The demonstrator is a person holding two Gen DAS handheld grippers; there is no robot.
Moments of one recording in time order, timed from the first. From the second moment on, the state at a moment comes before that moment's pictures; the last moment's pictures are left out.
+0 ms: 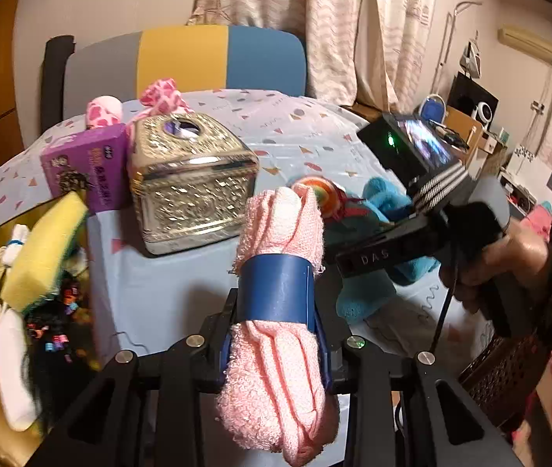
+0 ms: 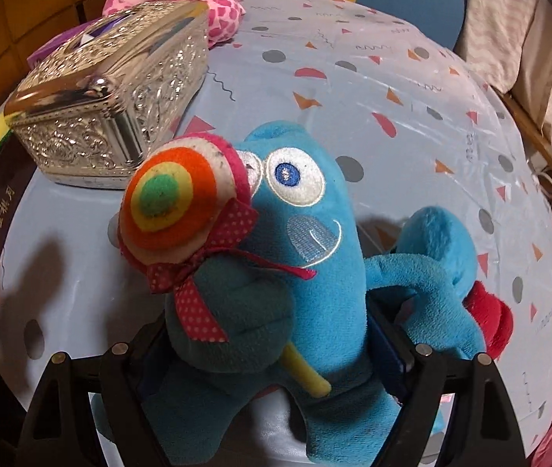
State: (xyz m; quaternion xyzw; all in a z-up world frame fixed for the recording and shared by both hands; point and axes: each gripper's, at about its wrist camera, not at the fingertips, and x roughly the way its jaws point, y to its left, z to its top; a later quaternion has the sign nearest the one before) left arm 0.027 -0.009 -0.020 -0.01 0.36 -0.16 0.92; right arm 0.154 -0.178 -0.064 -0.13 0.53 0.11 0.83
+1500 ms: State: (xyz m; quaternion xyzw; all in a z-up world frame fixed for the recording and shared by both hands) left arm 0.010 0.170 0.029 -0.11 0.35 0.00 0.93; right arm 0.149 -0.167 -0.070 -0.18 0.51 0.11 0.83
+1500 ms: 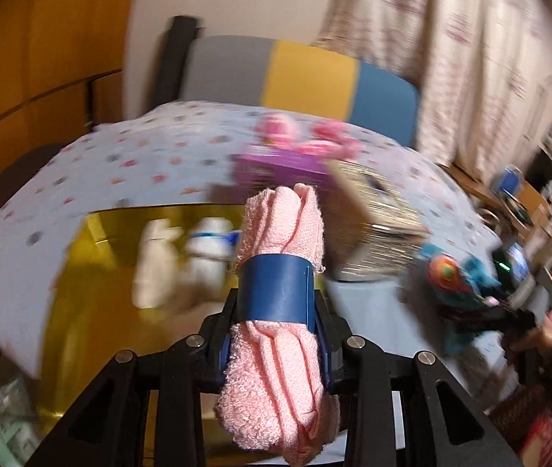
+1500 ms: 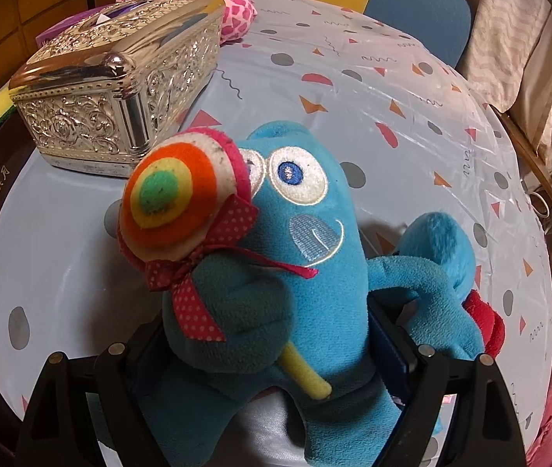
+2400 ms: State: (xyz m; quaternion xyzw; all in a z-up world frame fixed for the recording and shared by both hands) left arm 0.086 0.313 -0.026 -0.15 0.40 0.15 0.89; right arm 0.150 -0.167 -0.070 -0.18 0.51 0.11 0.83
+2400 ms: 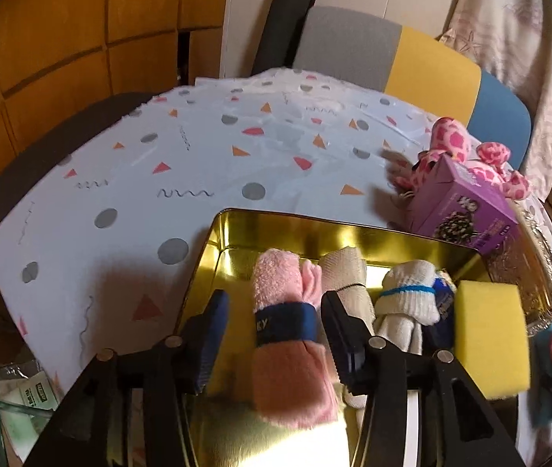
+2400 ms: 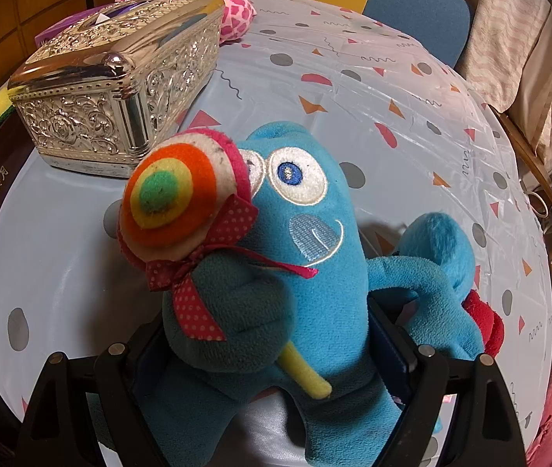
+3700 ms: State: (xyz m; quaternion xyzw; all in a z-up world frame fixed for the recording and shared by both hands) left arm -0.030 0.251 -0.001 -0.12 0.34 0.19 0.91; right arm 0.068 -0.037 0.076 -0.12 0.39 0.28 0.87
